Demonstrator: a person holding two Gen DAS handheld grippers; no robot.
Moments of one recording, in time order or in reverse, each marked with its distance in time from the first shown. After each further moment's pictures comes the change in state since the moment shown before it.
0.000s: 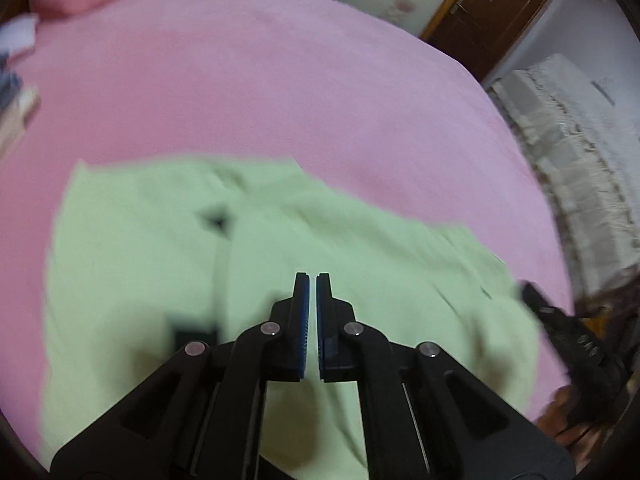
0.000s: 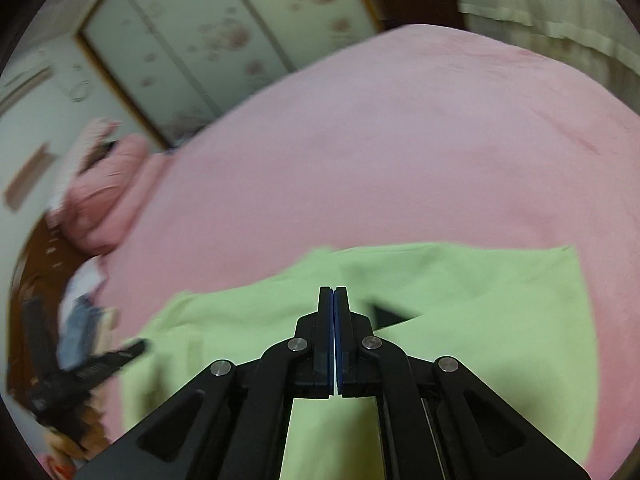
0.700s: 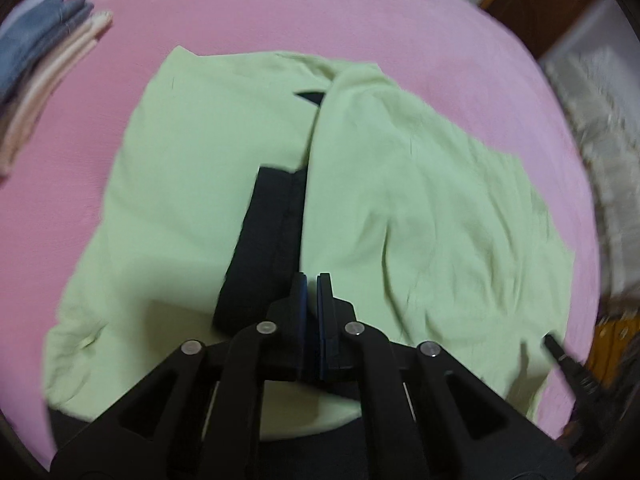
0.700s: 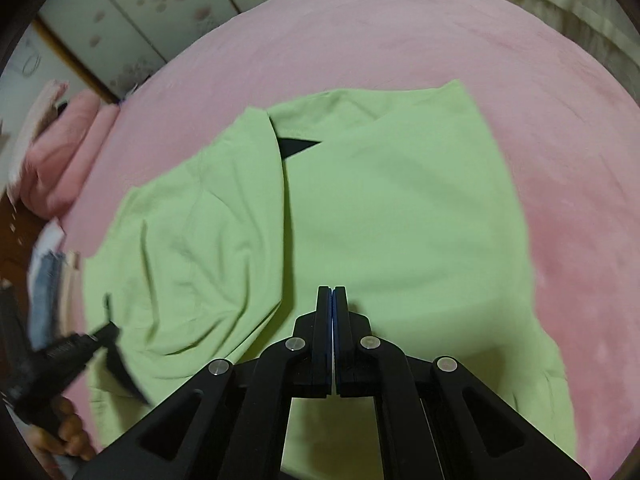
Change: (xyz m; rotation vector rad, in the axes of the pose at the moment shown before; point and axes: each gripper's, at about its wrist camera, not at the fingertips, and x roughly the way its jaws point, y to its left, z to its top) left arm -0.015 0.029 -0.063 -0.063 0.154 0.210; right arm -0.018 -0.011 -0.125 0.052 0.182 -0.271
